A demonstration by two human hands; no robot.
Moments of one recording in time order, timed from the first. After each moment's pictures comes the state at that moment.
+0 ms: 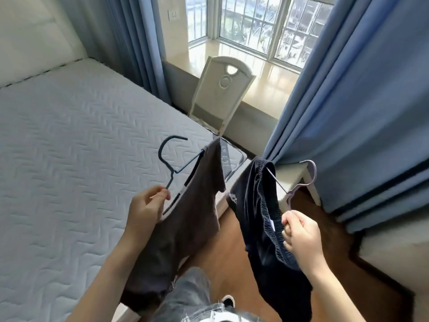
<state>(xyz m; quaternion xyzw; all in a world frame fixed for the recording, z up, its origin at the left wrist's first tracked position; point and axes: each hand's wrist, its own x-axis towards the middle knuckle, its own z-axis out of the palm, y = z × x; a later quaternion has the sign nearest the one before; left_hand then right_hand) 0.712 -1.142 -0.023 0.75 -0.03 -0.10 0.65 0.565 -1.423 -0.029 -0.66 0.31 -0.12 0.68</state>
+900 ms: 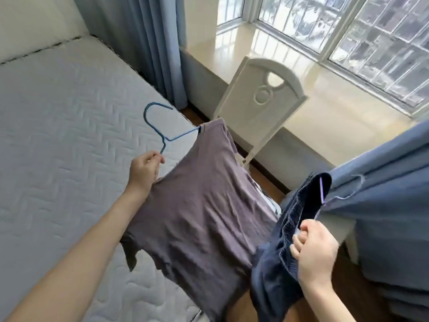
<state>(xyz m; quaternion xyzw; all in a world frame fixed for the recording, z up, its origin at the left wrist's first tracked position) 1.241 -1.198 -0.118 0.76 0.09 -0.07 0.64 1.020 -1.475 -0.079 -0.55 0.43 -0.22 0.68</state>
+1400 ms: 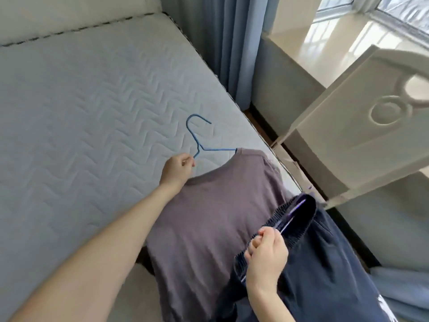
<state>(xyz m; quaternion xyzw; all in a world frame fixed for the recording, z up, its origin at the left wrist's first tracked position) 1.455 -1.127 -0.390 0.88 0.14 -0.01 0.46 1.290 -1.313 -0.347 -0.55 0.38 -0.08 0.74</state>
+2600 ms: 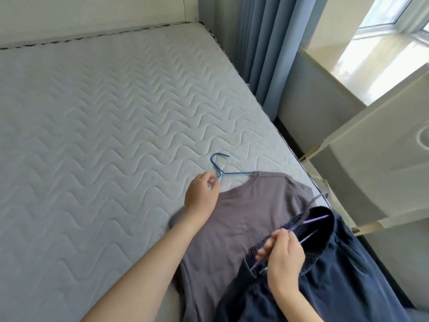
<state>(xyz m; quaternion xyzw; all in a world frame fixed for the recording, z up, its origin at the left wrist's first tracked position) 1.411 -1.117 -0.420 0.89 0.18 0.03 0.42 1.321 -1.294 -0.407 -0.67 0.31 -0.03 0.67</state>
